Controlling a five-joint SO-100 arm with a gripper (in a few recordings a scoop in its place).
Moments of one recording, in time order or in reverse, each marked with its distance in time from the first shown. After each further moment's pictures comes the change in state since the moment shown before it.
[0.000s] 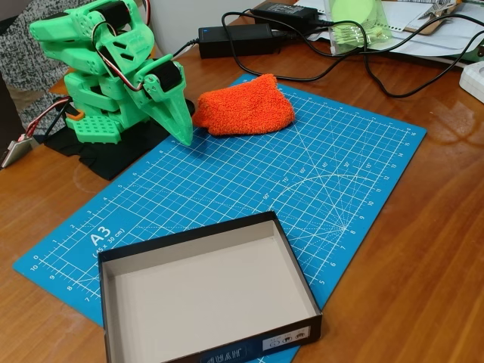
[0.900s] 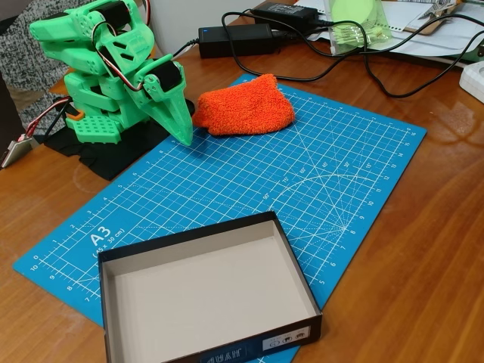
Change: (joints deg) arm 0.0 0.0 0.0 0.0 0.0
